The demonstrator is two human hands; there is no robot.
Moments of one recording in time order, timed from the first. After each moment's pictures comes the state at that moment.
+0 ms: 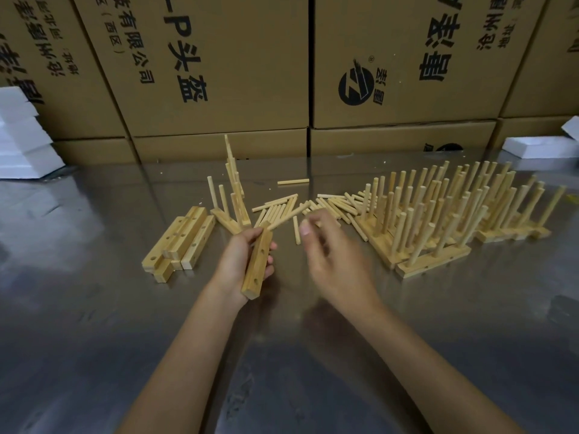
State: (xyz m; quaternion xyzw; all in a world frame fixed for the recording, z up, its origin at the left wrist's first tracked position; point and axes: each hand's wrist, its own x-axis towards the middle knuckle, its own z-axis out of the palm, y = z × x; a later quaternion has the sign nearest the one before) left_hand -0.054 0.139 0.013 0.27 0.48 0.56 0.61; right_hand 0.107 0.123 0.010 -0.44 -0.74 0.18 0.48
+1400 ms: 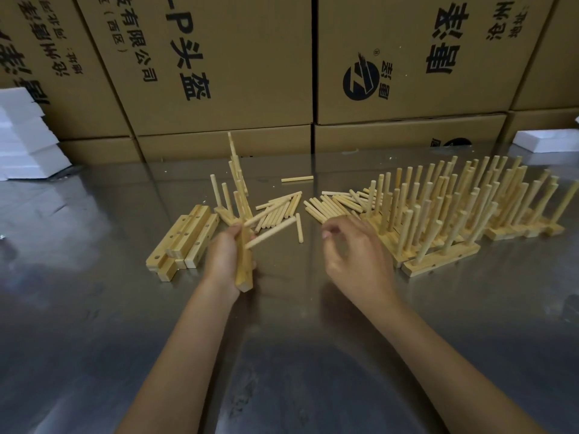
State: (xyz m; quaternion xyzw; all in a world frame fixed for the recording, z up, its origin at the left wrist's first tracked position) left_hand -0.075 0.151 0.005 0.23 0.57 0.61 0.50; right_hand 0.126 0.143 -0.004 -0.51 -0.73 0.05 0.45
